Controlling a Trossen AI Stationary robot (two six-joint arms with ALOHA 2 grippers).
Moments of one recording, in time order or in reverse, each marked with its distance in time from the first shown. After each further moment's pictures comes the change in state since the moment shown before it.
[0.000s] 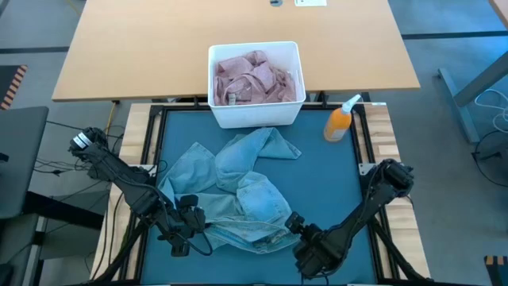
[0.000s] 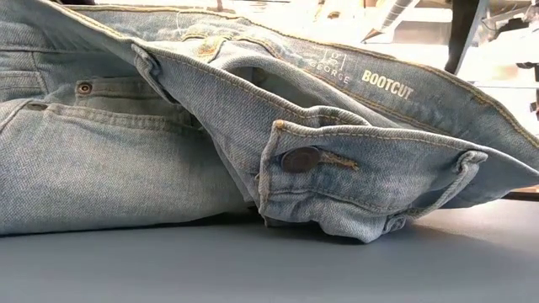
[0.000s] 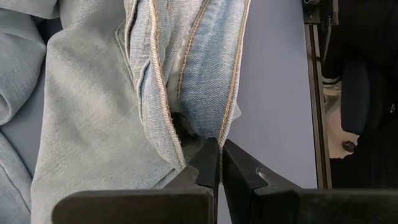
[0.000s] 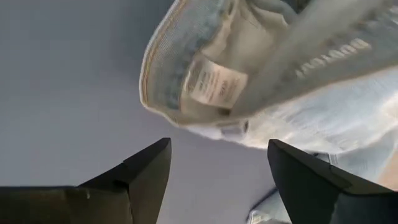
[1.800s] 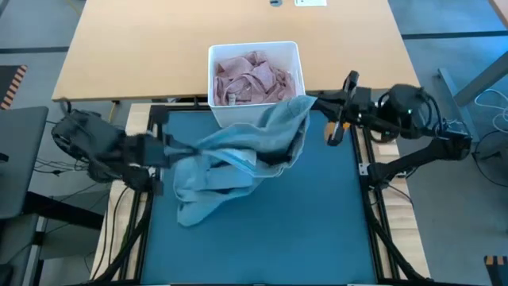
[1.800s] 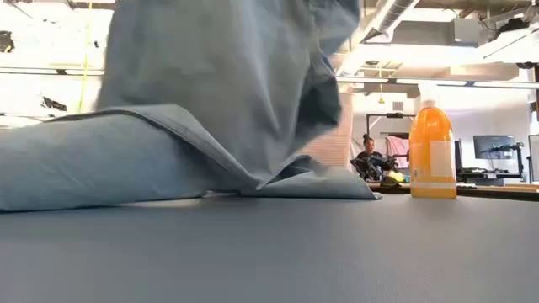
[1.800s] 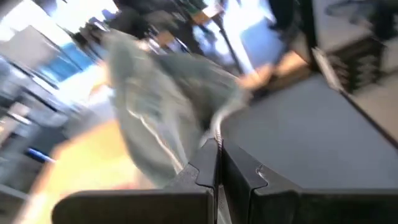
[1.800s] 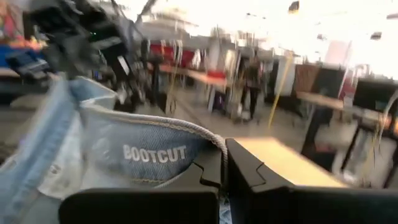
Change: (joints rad) left arm 0.231 0.002 1.044 -0.254 -0.434 1.046; right arm -0.710 -0.894 -0.073 0.960 -0.150 -0.032
